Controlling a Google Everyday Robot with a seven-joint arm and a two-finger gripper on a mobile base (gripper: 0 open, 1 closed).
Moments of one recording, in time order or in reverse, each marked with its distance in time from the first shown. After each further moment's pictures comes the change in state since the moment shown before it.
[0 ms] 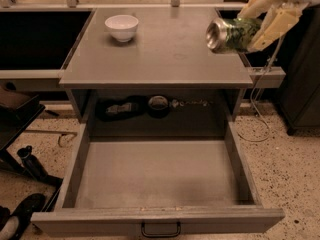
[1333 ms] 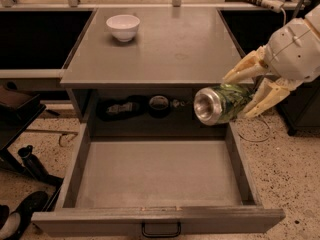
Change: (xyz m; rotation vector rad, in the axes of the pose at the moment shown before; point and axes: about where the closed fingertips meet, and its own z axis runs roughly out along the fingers) arm -0.035 0.129 0.051 -0.108 -0.193 -0.103
